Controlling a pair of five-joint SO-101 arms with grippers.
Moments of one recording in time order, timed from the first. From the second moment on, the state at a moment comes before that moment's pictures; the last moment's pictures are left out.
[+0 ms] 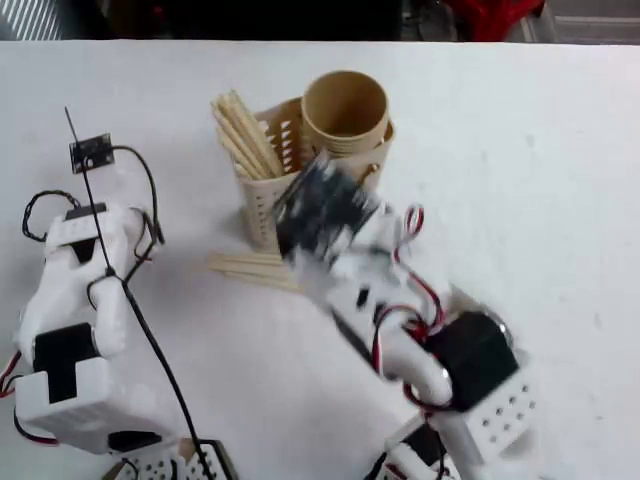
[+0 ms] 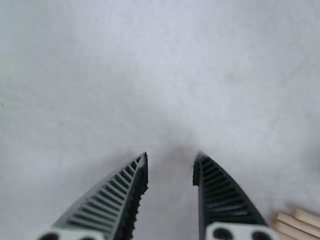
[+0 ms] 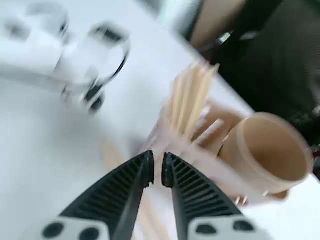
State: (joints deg) left arm -22.6 5.6 33.8 43.0 4.7; right arm -39.8 -47.4 15.9 73.1 26.2
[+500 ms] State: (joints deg) left arm -22.6 5.6 33.8 43.0 4.7; right arm -33.1 -20.4 44.1 49.6 38.9
